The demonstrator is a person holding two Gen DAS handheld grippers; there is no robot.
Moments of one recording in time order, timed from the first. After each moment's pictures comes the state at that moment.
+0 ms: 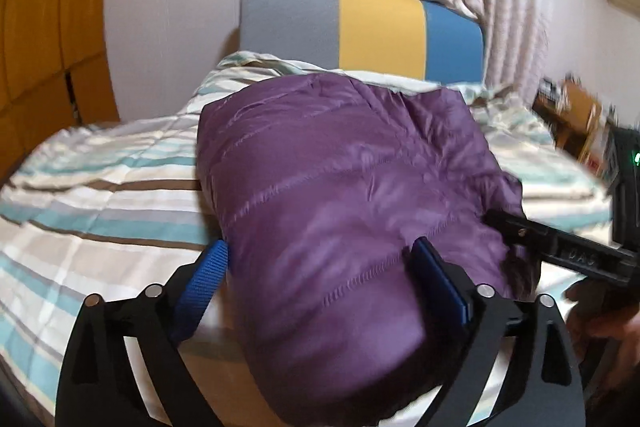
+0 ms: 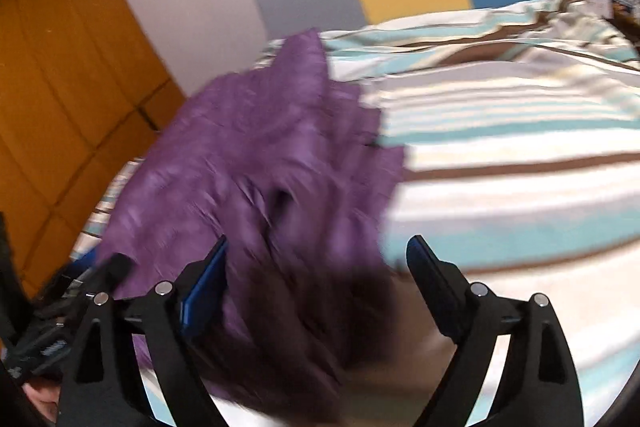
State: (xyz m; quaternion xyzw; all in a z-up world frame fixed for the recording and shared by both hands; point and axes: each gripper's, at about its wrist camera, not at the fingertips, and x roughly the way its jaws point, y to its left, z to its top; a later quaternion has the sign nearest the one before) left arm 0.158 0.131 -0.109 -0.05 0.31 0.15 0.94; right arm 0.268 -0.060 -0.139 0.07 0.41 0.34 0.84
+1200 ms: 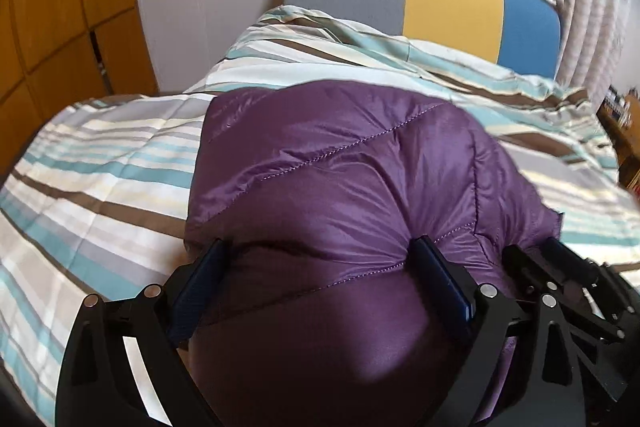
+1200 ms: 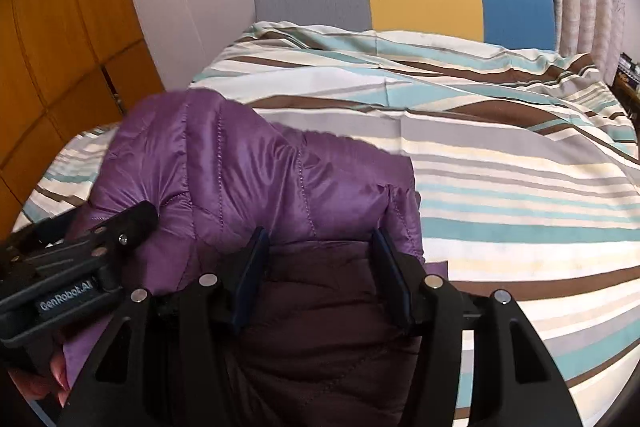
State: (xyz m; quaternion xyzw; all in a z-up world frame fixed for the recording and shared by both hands) left arm 0.287 0.191 -0.118 -0.11 0.38 0.24 0.88; right arm 0.314 0.044 -0.137 -0.05 0.39 0.30 0.87
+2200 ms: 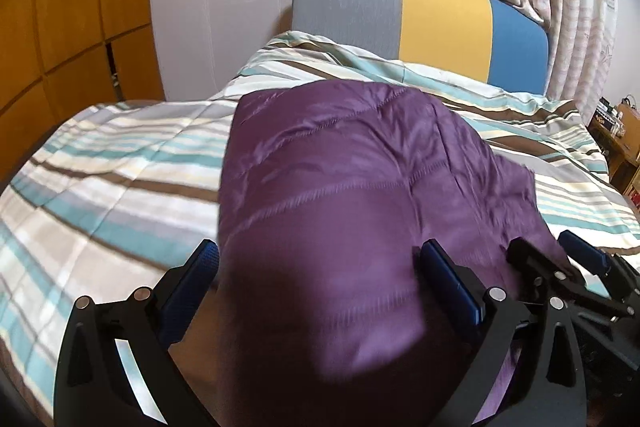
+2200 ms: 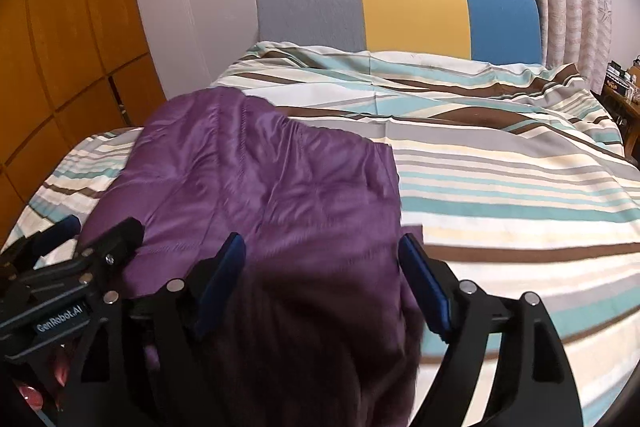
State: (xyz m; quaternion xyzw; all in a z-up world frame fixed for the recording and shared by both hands) left arm 0.217 0.158 -0.104 -0.12 0.33 0.25 0.90; right arm 0.264 0.007 -0.121 -0.04 0.35 0.30 0.88
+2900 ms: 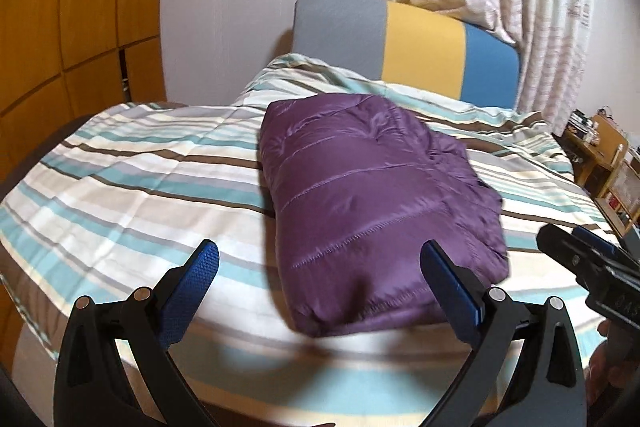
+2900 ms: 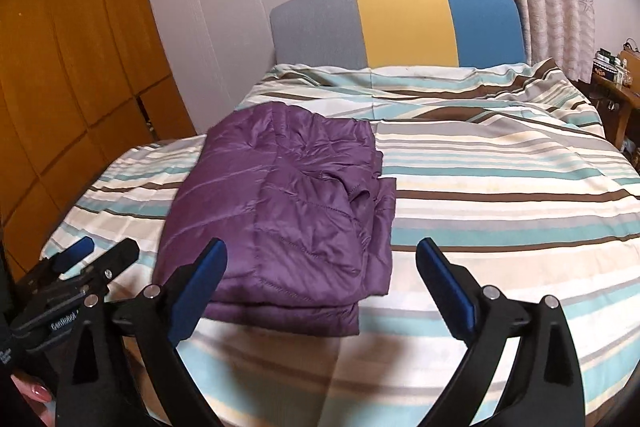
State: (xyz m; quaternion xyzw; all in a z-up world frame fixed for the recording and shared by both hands) left arm 0.087 0.102 -0.061 -0.12 0.29 0.23 0.92; right arm 0.151 -0.076 -0.064 0.00 0.33 0.33 0.88
